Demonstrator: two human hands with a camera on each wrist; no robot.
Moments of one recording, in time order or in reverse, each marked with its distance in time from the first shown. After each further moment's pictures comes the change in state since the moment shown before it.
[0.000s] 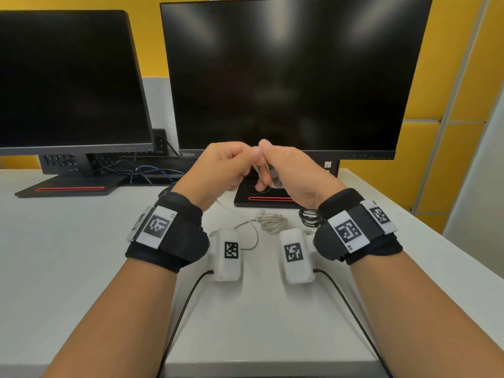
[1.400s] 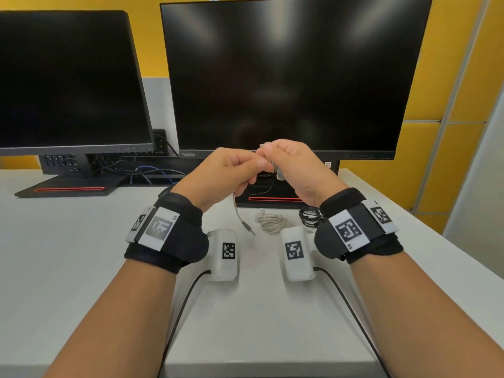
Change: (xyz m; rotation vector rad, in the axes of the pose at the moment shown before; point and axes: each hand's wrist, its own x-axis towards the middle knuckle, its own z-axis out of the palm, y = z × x) left_hand -0.001 0.000 0.001 0.074 -0.112 0.018; right_hand 0.007 0.010 -0.007 -0.024 0.148 -0.097
